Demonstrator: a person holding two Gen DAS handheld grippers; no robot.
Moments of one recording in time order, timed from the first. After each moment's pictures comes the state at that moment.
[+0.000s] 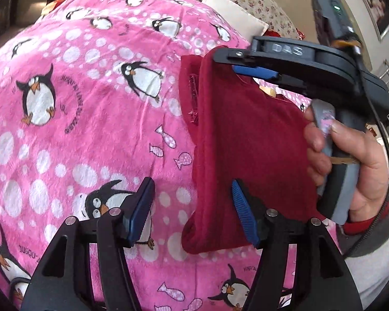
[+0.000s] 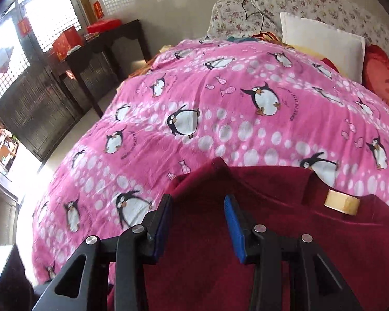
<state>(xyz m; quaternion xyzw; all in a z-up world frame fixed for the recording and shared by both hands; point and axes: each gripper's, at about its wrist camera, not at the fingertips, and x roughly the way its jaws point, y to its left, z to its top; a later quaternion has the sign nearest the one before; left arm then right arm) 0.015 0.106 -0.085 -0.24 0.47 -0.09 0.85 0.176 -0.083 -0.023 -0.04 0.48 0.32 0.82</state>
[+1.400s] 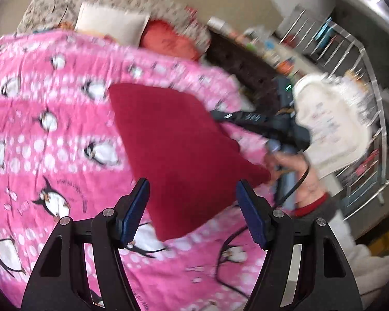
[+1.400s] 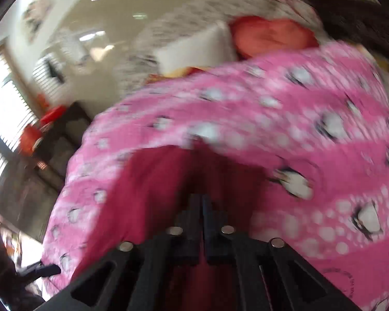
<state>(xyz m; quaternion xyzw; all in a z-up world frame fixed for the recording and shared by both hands) -0.021 -0.039 -0.024 -0.13 0.42 -0.32 0.84 0.139 -0.428 -0.024 0.18 0.44 0.17 0.86</state>
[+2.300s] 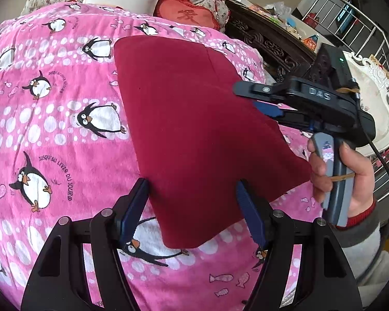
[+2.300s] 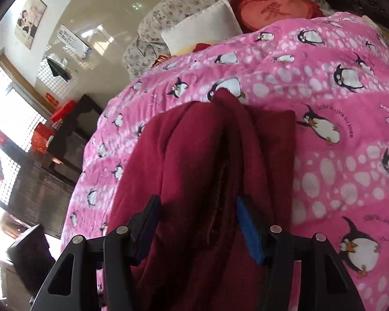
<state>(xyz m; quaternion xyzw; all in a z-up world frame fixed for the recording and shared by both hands) -0.001 -0.068 -0.071 -0.09 0.46 -0.28 0.83 0.120 -0.386 -0.040 0.21 0.48 0.21 0.83</state>
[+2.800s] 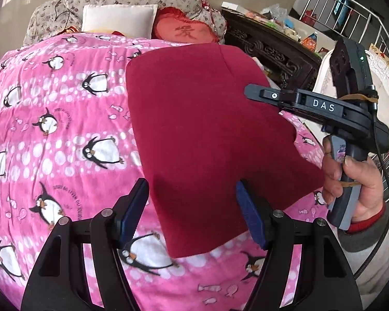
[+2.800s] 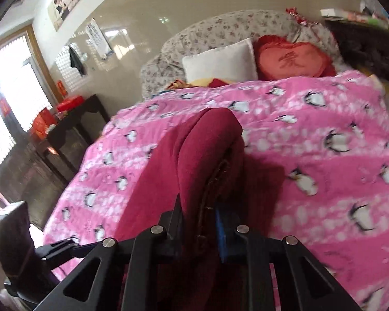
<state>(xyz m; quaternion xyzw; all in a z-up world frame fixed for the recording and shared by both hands) -0.001 -0.092 -0.041 -0.05 0.43 -0.26 0.86 0.100 -0.393 0.008 0.11 0.39 0.21 0.89</state>
